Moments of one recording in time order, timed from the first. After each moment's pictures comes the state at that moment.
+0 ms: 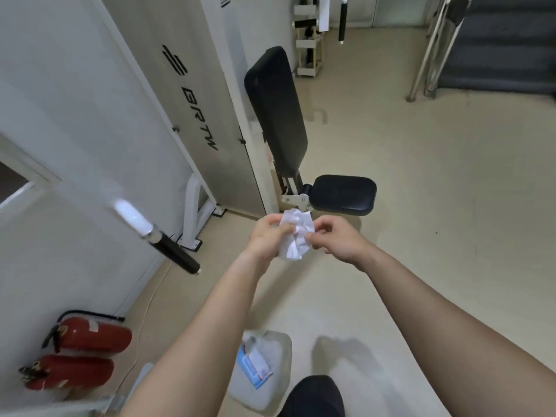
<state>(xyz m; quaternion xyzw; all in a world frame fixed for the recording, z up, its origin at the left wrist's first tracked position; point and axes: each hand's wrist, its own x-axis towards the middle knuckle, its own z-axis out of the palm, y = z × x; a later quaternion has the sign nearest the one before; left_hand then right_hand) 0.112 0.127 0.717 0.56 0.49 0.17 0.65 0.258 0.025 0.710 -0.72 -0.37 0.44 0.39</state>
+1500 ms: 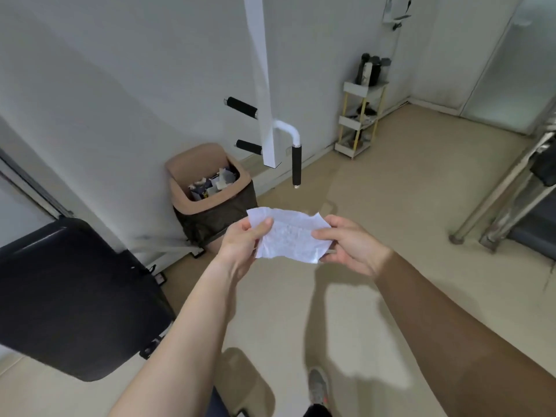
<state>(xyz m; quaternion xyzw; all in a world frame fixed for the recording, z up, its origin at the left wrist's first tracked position) 0.987 0.603 0.773 0.41 0.49 0.44 0.63 1.213 0.583 0.761 -0.52 -0.38 0.65 0.40</state>
